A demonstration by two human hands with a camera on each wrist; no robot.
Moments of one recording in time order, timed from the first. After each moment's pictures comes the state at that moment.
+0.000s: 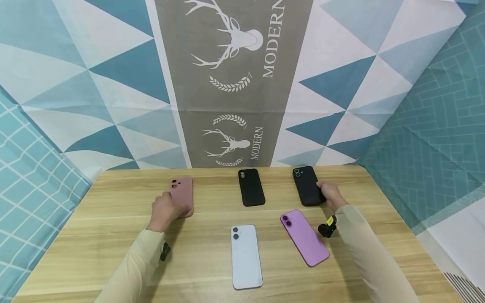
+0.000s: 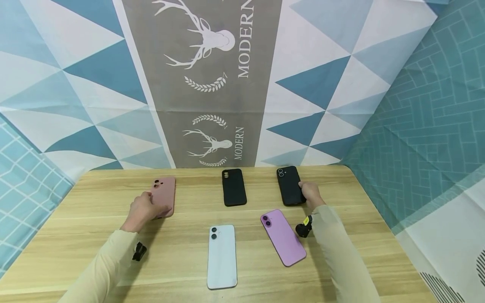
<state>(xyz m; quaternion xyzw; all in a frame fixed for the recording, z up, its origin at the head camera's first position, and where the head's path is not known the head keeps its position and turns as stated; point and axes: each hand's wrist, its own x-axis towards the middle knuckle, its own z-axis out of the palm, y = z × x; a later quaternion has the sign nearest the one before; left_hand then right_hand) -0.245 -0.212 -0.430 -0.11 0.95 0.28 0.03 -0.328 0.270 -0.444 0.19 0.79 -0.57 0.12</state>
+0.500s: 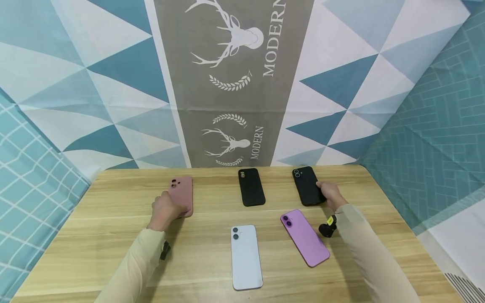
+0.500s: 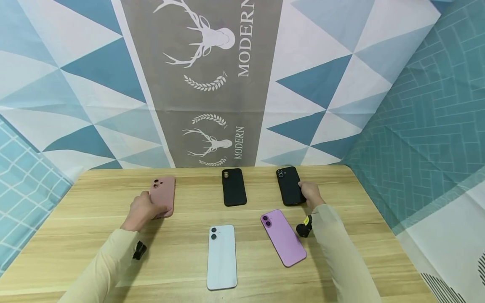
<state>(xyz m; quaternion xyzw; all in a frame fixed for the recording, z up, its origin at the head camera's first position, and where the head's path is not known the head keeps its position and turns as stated) -0.248 -0.212 -0.432 -0.12 0.95 0.29 0.03 -0.331 0.268 -0.445 0.20 0.80 -0.55 0.12</state>
